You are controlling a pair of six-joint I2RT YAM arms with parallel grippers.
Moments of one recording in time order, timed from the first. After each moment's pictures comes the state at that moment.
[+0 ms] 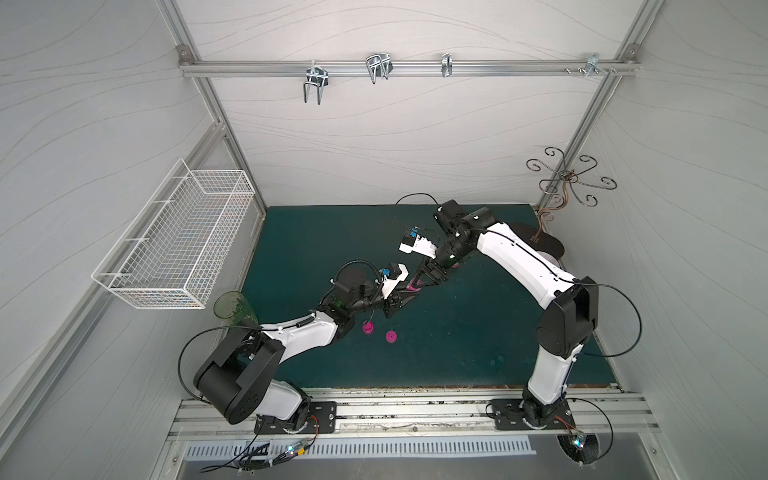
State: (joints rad) left arm -0.59 1.43 0.57 0.65 0.64 0.08; right arm 0.62 1.84 1.80 -1.25 -0.70 -0.60
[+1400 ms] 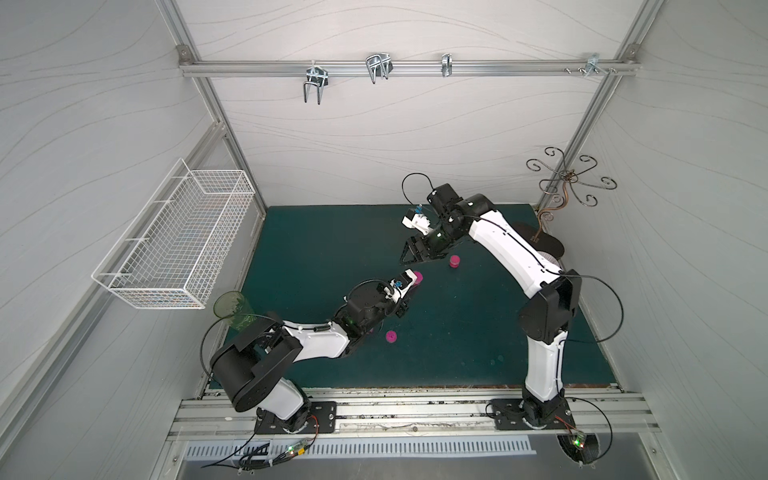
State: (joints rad) left arm -0.76 1.50 0.49 0.92 0.10 0.20; right arm 0.60 1.95 2.08 -1.30 -0.62 0.05
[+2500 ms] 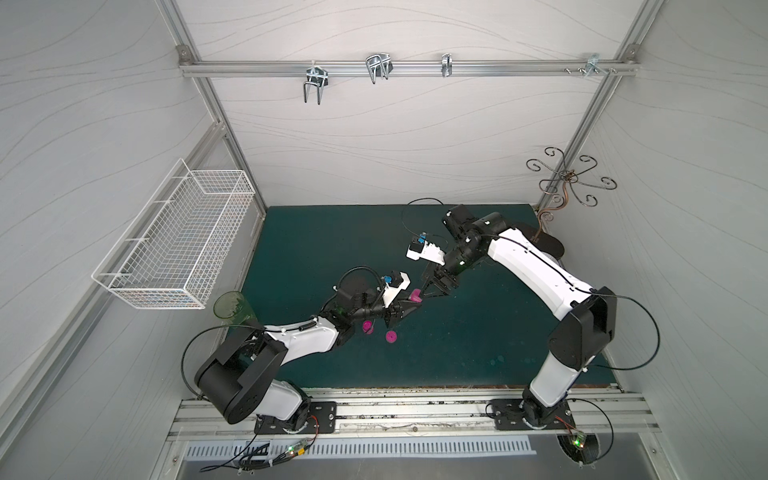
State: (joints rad) left arm -0.62 1.43 0.52 0.67 0.66 0.00; right arm 0.61 1.74 1.70 -1.27 -0.72 -0.67
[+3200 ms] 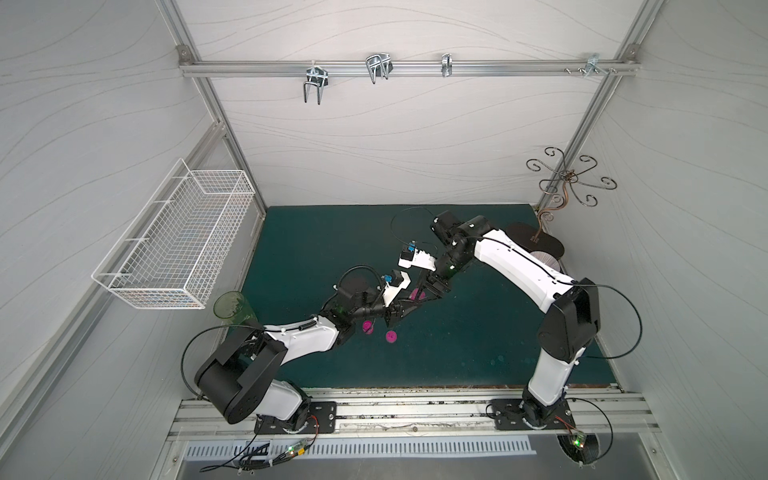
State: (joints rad) left arm -0.62 1.43 0.53 0.66 0.67 0.00; right arm 0.66 1.81 1.70 -1.26 -0.69 -0.70
